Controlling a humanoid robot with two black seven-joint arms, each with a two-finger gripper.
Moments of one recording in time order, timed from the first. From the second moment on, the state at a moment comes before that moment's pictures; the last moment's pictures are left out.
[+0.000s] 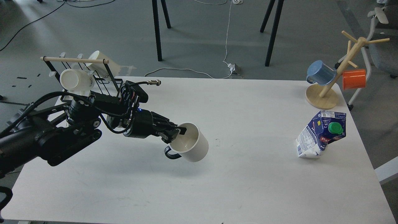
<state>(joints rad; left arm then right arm) -0.81 0.44 -0.43 -1.18 1.98 -0.49 -0.49 0.13 -0.86 1.02 0.82 0.26 0.49 0.49</state>
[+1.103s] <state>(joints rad) -0.73 0.20 -0.45 -0.97 2.04 -0.48 -0.49 0.13 -0.88 1.02 0.79 0.26 0.49 0.49</state>
